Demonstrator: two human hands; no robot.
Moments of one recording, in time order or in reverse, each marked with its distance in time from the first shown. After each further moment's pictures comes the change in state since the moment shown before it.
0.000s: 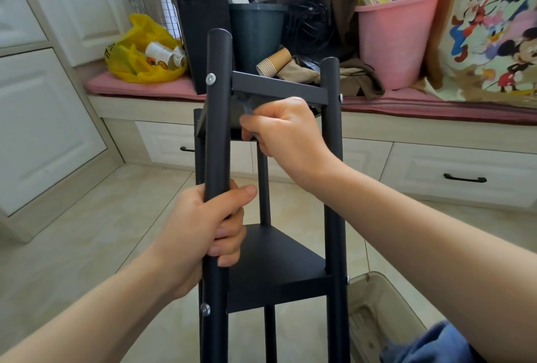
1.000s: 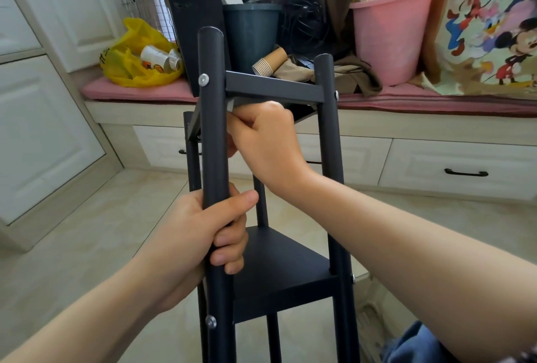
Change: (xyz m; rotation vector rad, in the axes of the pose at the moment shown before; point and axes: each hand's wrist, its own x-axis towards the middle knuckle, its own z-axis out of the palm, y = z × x) left_hand -0.003 0.002 -0.001 0.029 -0.095 -0.037; right_hand 0.002 0.010 0.024 -0.035 0.083 -0.164
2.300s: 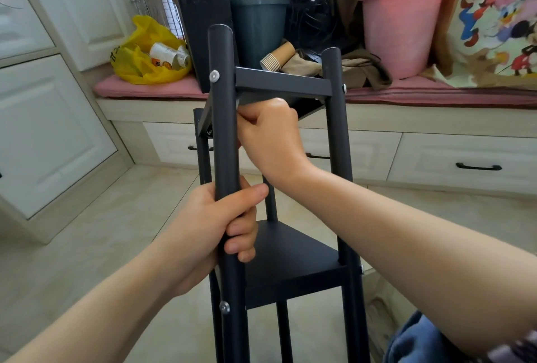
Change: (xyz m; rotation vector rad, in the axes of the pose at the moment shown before) left_hand 0.000 0.001 -0.004 0.000 0.002 -0.030; right_hand -0.002 -0.008 0.010 0.020 0.022 0.080
